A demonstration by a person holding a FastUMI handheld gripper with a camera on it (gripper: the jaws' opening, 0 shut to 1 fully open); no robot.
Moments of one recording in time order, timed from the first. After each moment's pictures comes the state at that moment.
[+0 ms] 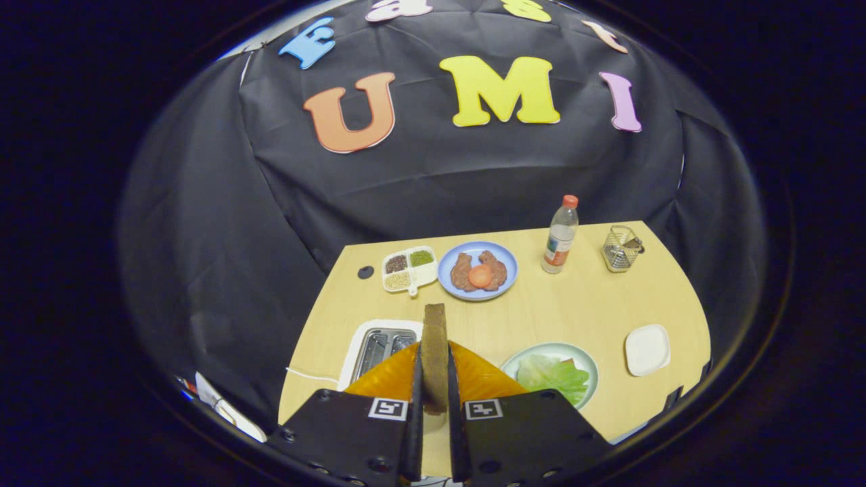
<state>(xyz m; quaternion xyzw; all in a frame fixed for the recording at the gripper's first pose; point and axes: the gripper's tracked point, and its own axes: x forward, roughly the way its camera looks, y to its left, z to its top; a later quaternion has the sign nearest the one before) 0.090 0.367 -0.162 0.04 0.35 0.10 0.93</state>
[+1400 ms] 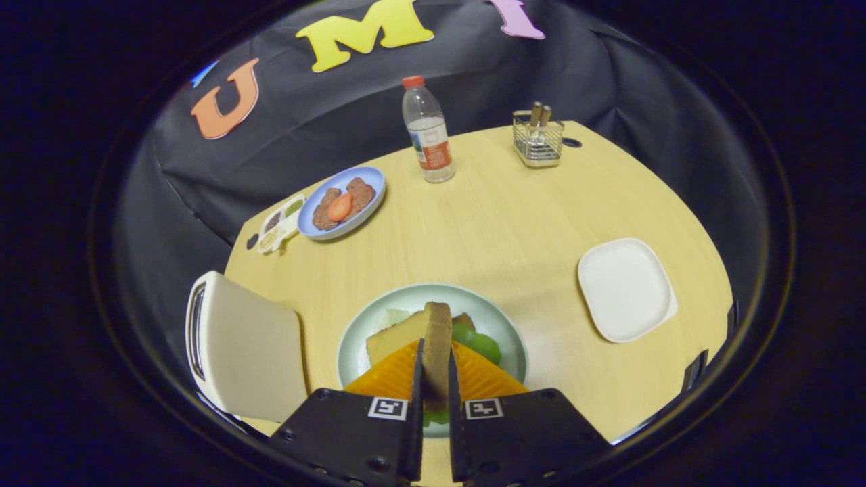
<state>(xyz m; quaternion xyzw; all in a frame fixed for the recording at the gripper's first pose) 0.115 0.184 -0.369 0.12 0.47 0.00 0.87</state>
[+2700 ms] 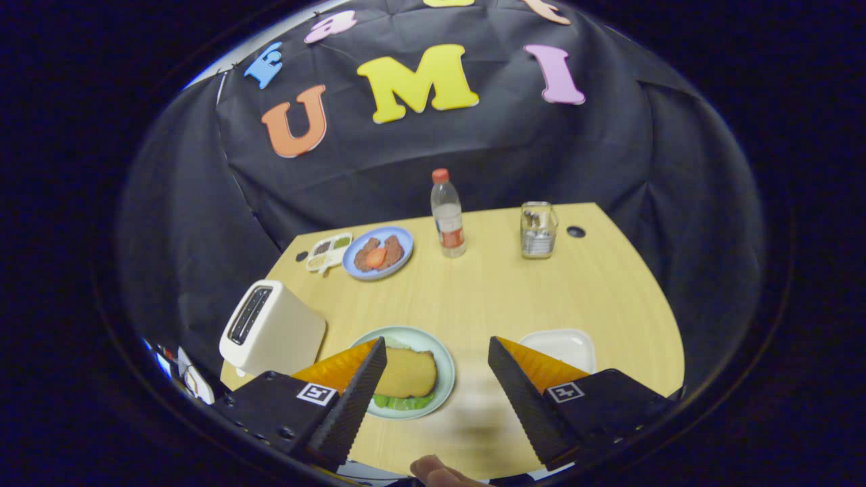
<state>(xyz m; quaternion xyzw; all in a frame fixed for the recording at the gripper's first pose) 0.092 0.090 -0.203 0.04 0.32 0.10 0.94</state>
